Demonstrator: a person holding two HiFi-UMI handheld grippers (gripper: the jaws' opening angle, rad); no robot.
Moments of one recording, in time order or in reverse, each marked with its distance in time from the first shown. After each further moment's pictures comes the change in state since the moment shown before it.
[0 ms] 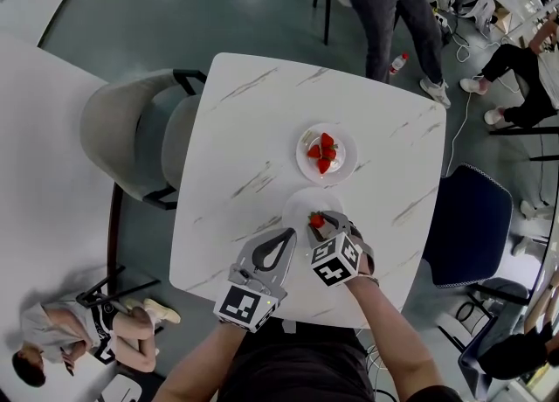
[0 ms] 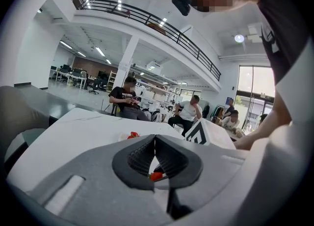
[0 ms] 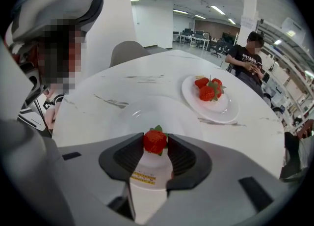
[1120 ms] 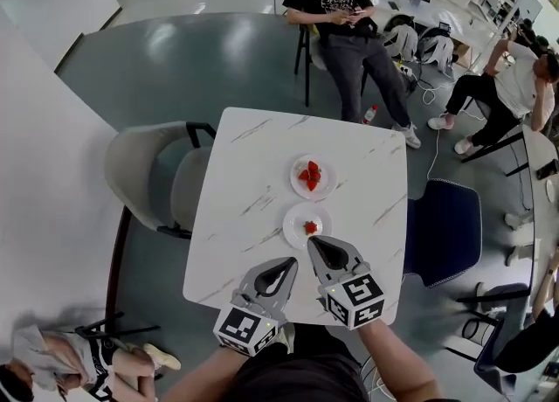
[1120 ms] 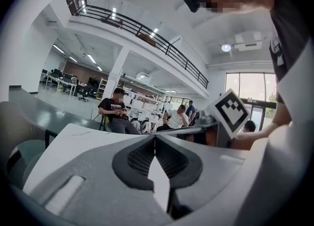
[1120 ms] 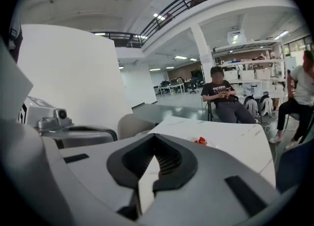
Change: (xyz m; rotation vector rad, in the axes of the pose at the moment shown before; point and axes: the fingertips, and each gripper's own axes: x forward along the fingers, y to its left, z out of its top) left arm -0.104 -0.079 0.064 0.038 -0.085 -0.107; right arm -0.225 0.055 0.096 0.327 -0.679 -0.031
